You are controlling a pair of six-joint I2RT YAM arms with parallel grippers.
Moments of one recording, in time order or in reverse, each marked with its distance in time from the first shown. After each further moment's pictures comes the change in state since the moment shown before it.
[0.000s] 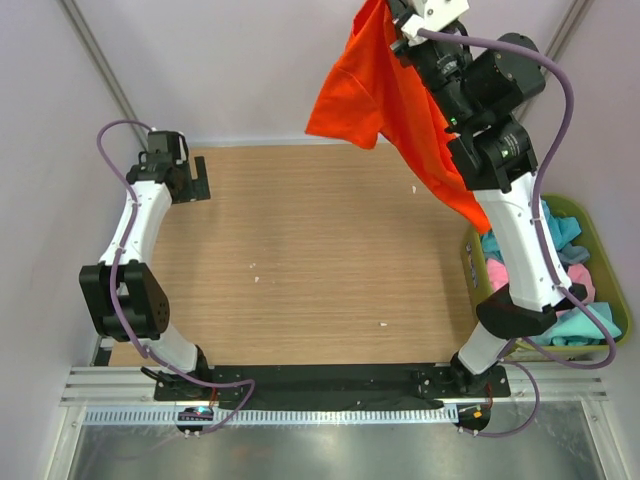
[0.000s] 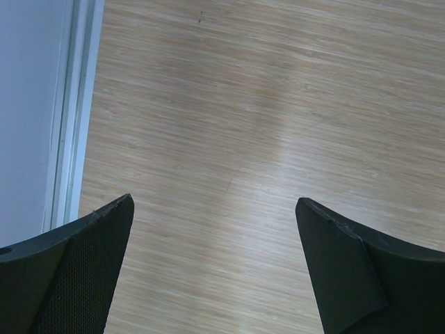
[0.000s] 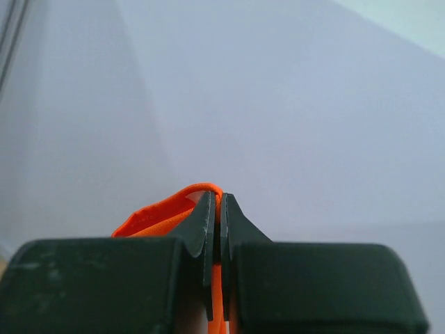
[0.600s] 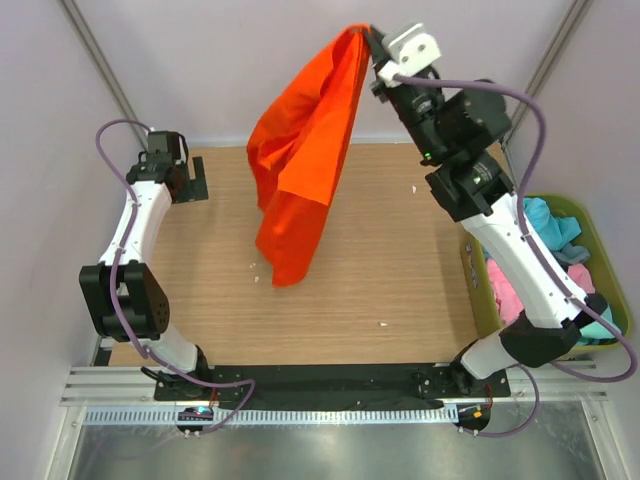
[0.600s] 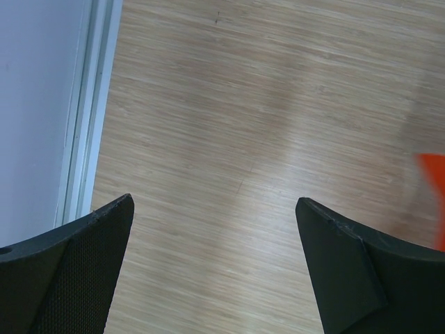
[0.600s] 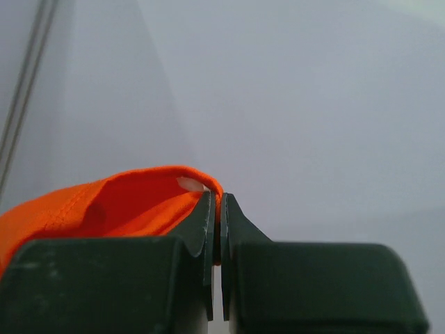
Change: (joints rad) left arm 0.000 -0.001 -0.001 0.000 -0.045 0.005; right arm 0.136 -0.150 -0.360 0.297 0.095 -0.014
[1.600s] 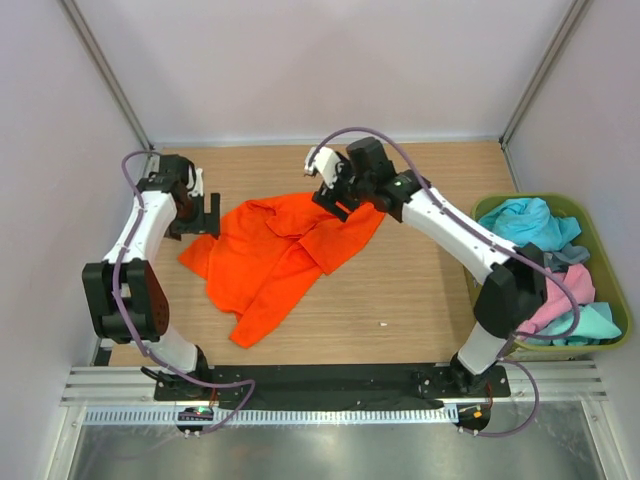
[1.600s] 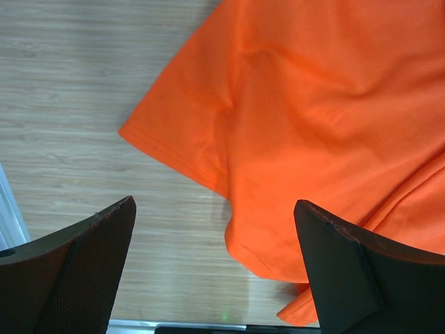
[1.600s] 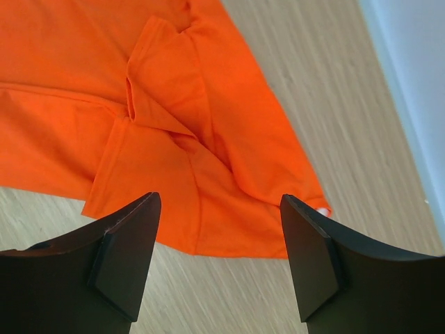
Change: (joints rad) left arm 0.000 -0.012 -0.143 -0.170 0.240 0.079; right arm -0.085 0.136 -0.506 -0.548 -0.227 0.072
